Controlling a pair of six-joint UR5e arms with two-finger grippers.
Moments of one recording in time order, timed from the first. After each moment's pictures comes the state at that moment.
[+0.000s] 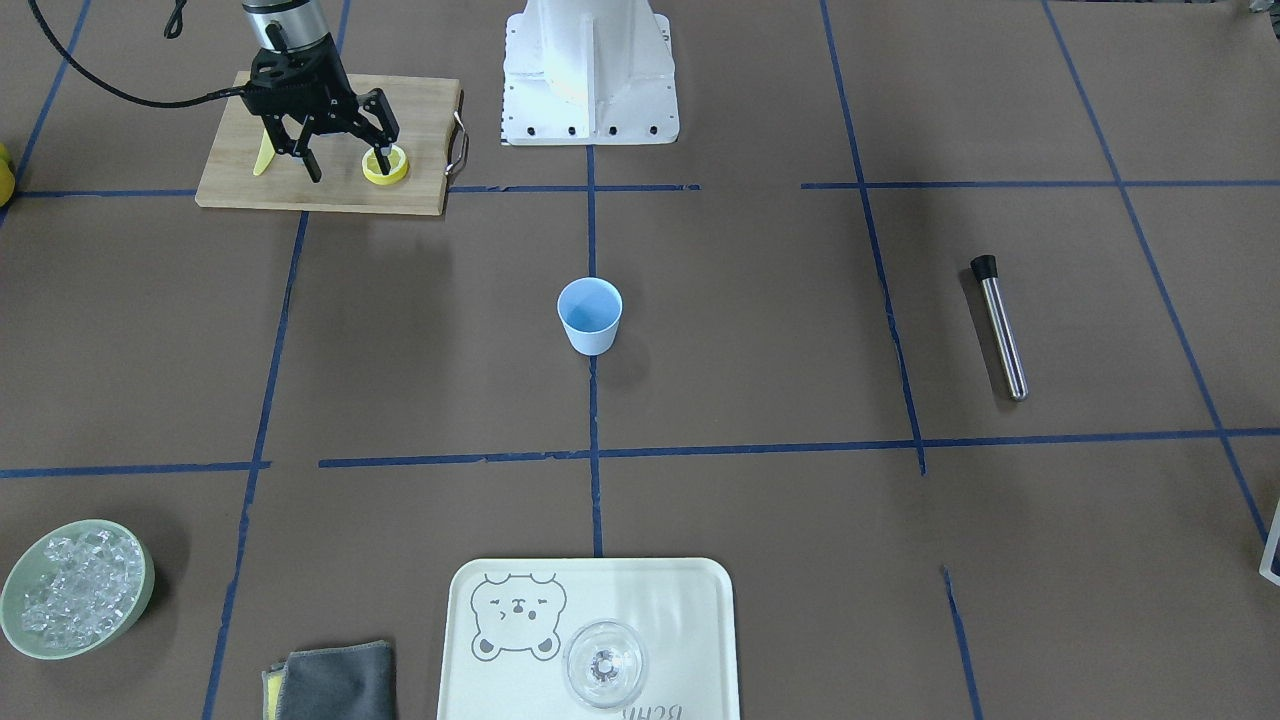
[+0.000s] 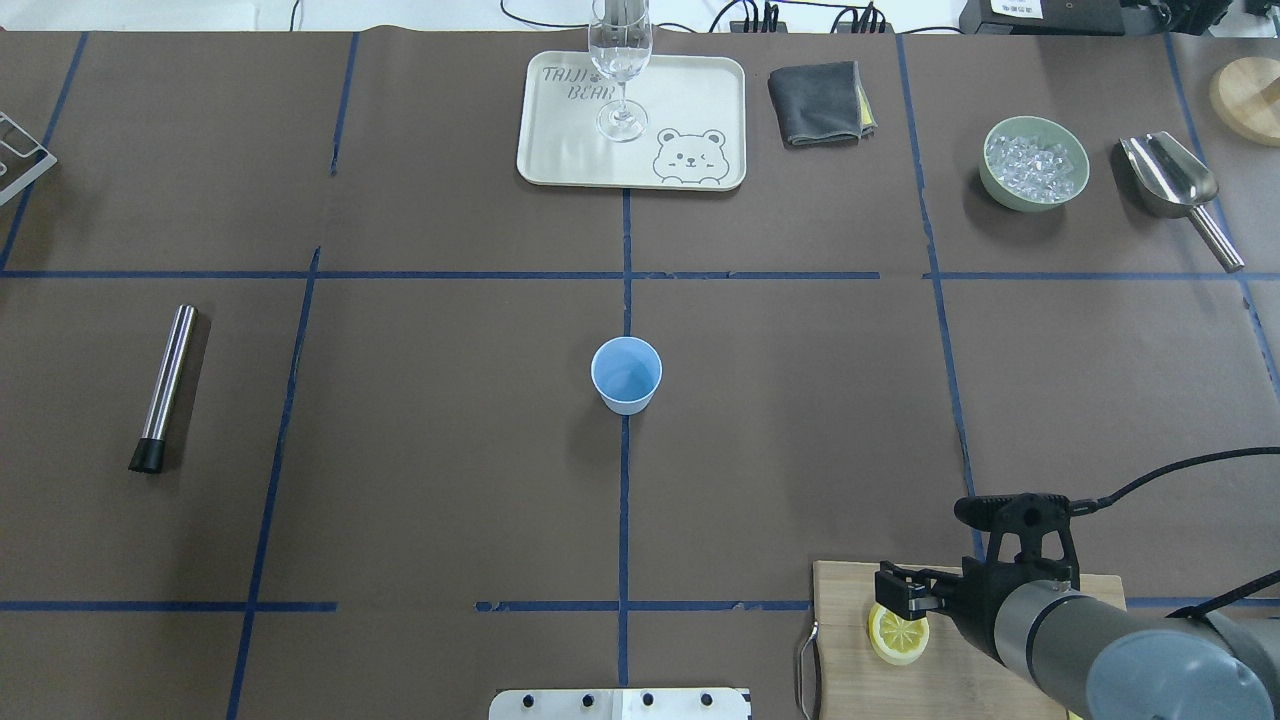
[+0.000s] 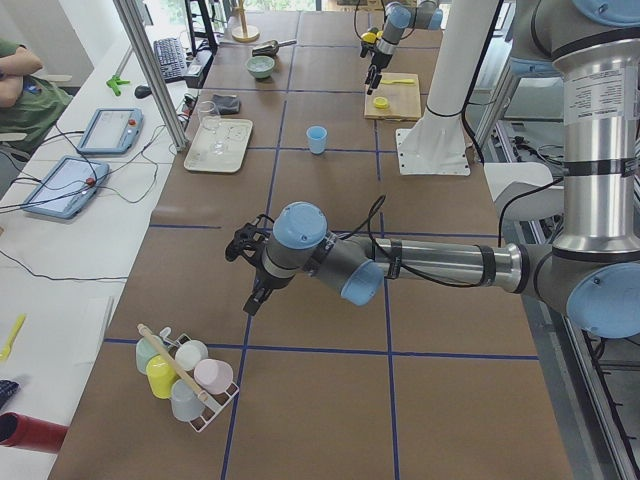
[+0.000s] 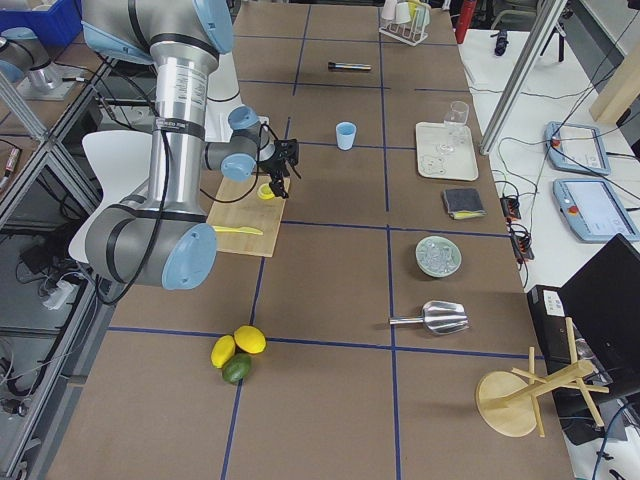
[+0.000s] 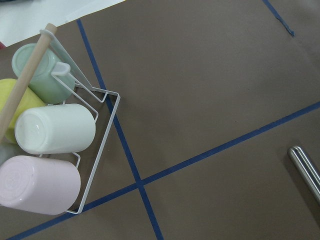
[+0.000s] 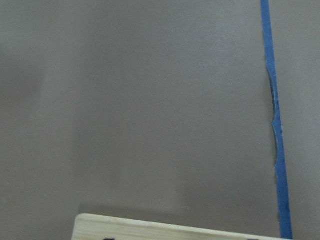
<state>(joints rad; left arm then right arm) -1.53 -1.46 -1.73 -2.10 -2.35 -0.01 0.05 -1.76 2.23 -1.19 1.27 1.50</state>
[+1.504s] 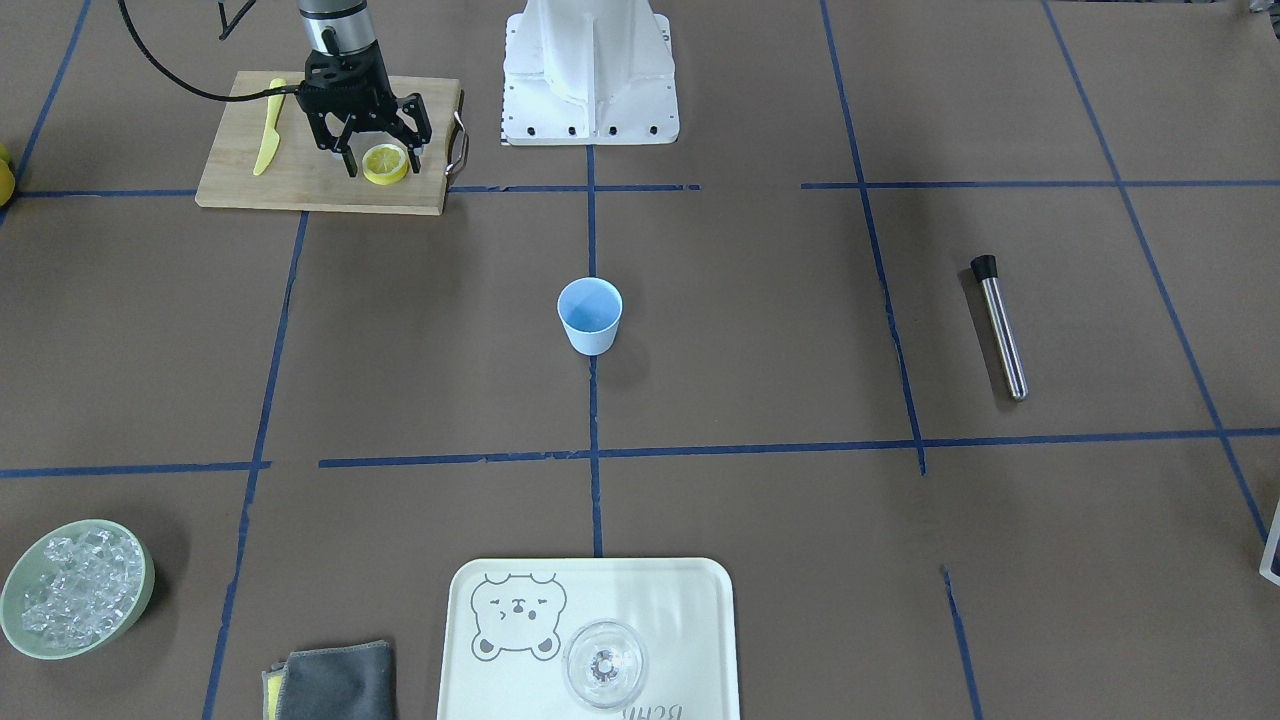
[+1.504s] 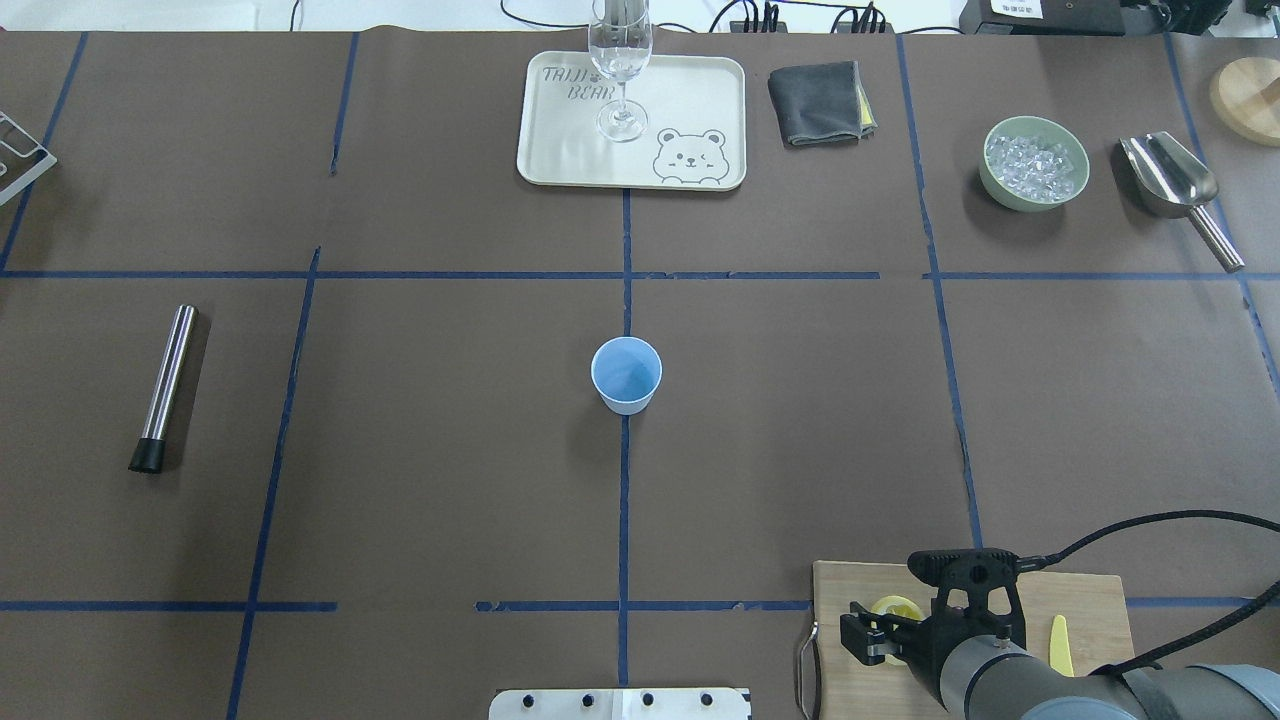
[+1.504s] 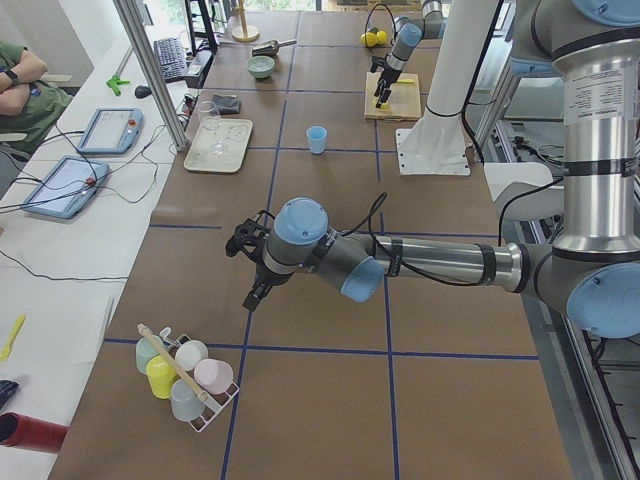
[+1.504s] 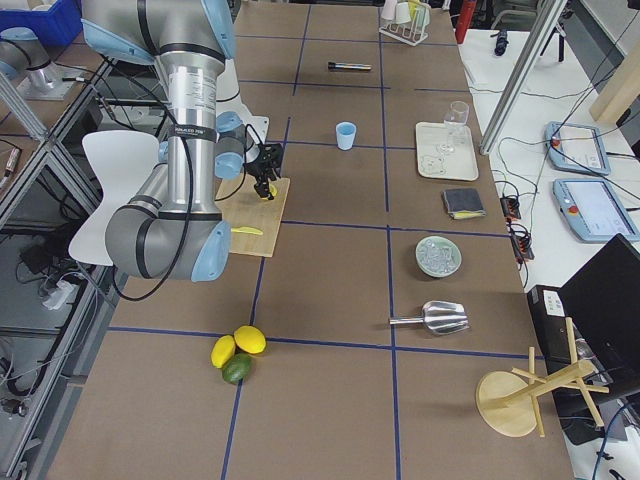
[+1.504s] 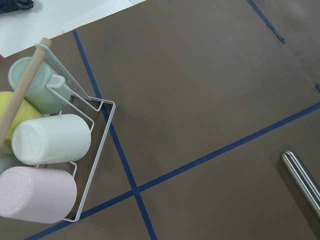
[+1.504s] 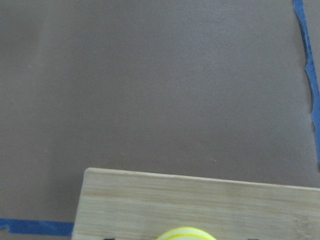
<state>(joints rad) -1.53 -1.46 -1.74 -2.10 -2.35 -0.01 -0.05 -1.68 2.16 -1.25 1.20 1.58</state>
